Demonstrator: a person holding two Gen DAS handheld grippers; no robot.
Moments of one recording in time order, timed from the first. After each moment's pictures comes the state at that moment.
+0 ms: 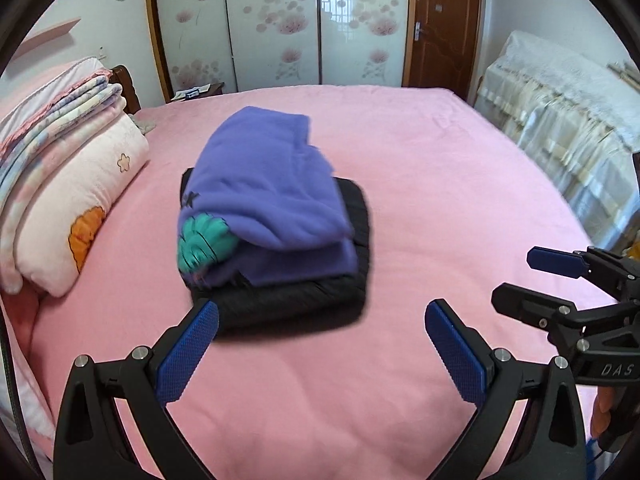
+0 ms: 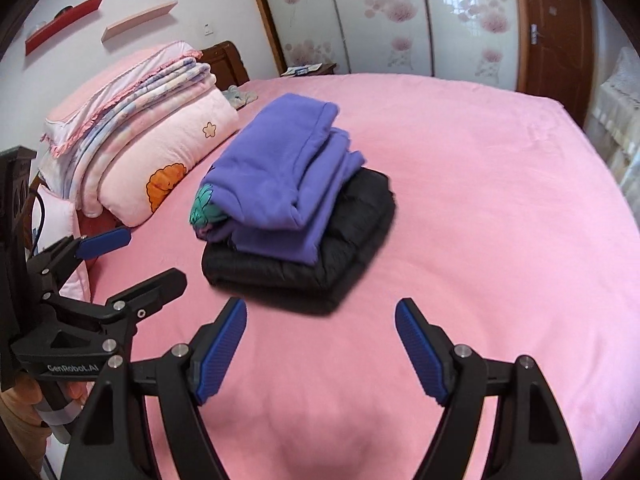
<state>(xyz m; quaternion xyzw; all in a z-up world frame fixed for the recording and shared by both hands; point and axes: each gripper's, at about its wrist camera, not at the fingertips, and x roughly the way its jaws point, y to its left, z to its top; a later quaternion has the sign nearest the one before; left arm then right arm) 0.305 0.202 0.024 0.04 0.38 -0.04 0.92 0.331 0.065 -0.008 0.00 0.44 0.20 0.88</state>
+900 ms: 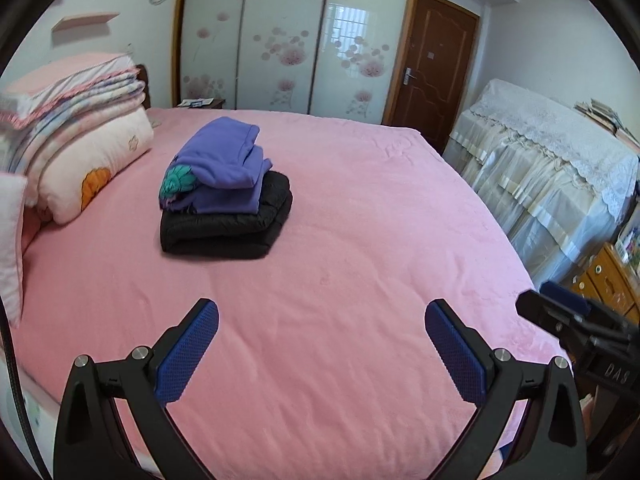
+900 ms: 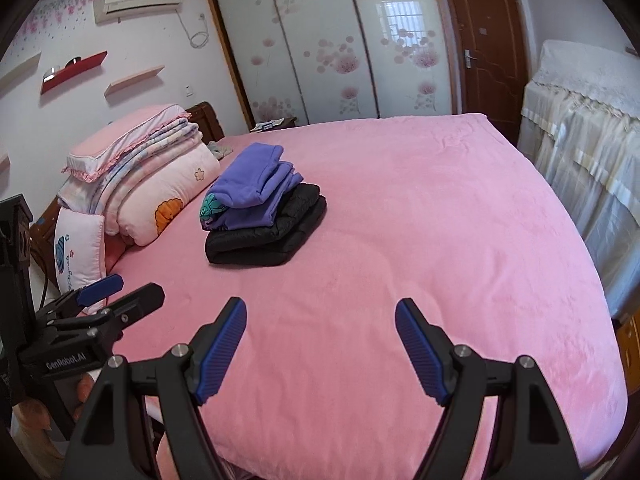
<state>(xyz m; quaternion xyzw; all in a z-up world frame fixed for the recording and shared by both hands) 0.049 0.083 0.043 -0.04 0.32 -0.04 0.94 0.081 -0.101 0.048 0.05 0.35 0.14 0.92</state>
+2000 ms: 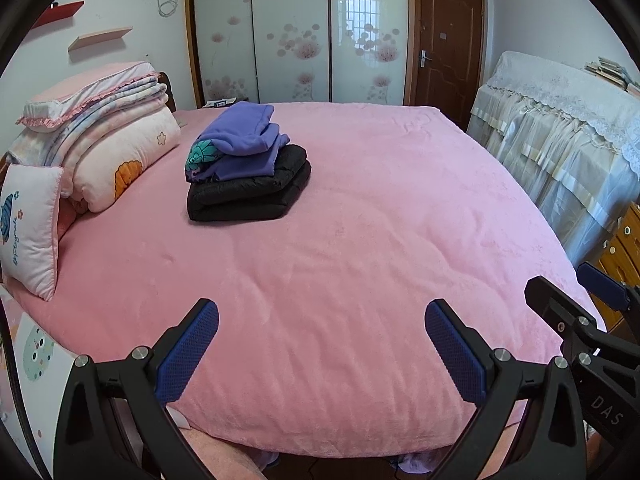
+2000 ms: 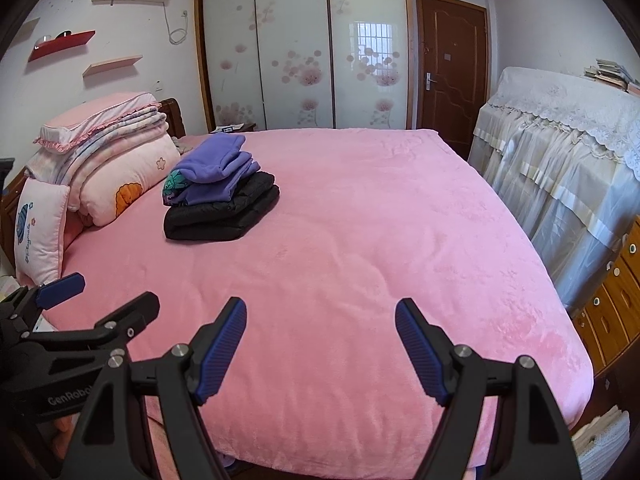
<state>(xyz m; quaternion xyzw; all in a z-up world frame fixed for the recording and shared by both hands) -0.025 0.035 -0.006 0.02 0.33 0.02 0.94 -0.011 -0.096 0.009 -0.01 0.32 0.05 0.95</state>
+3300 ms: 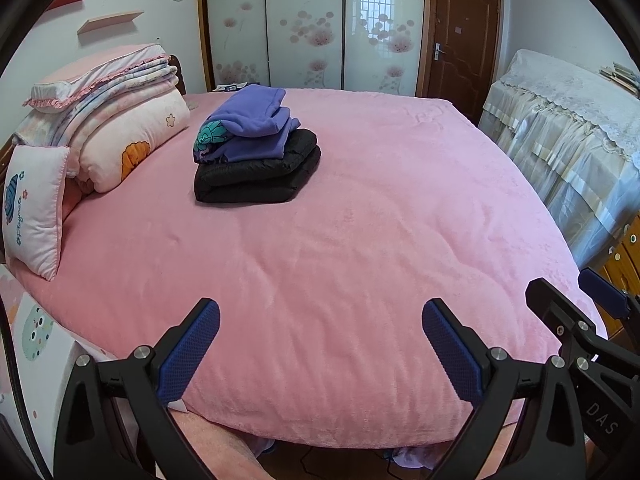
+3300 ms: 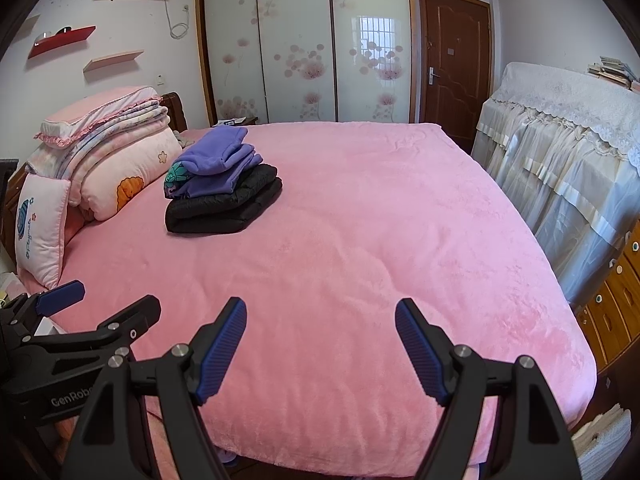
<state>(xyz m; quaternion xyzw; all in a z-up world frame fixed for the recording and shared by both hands) -0.025 0.035 -0.016 0.01 0.35 0.04 0.94 -0.010 -0.096 0.003 -0.01 0.33 0.05 0.94</state>
